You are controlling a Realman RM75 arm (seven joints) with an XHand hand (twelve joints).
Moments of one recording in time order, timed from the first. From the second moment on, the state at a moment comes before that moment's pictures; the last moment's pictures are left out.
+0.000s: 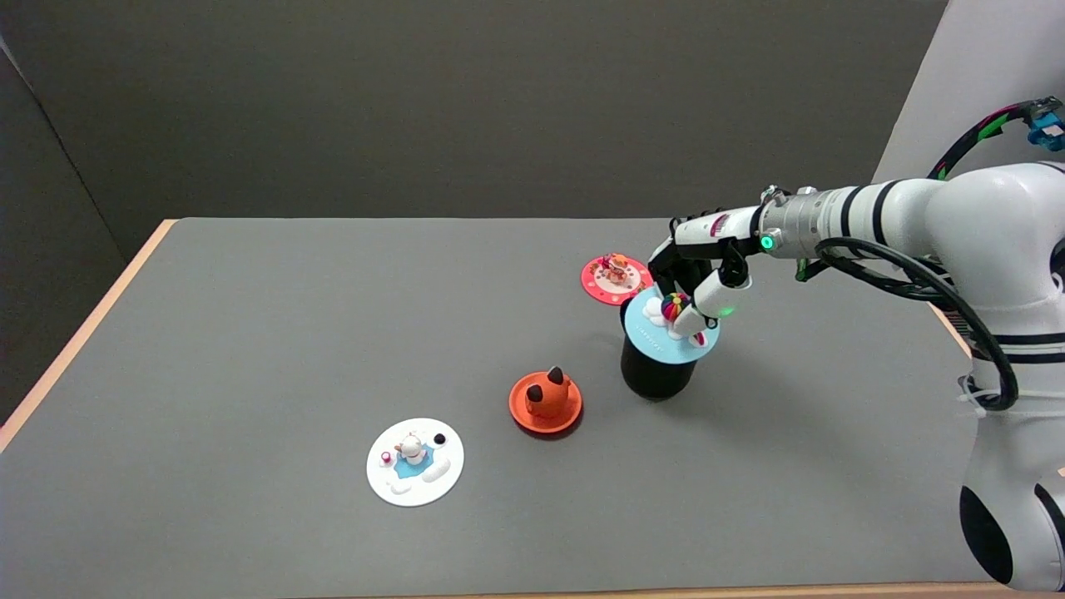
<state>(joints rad) 0.45 -1.06 1.83 -1.87 -2.44 -1.48 -0.07</state>
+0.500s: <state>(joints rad) 0.46 -1.06 1.81 -1.87 -2.43 -1.46 -0.07</state>
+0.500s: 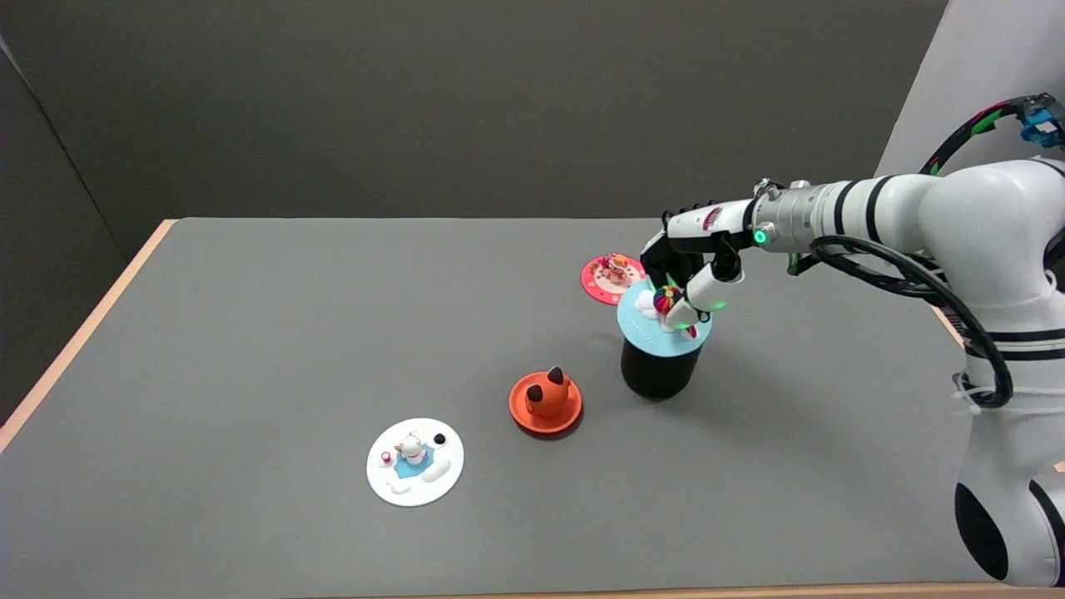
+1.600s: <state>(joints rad) 0.45 -1.06 1.83 -1.86 -2.44 -1.45 -0.07</state>
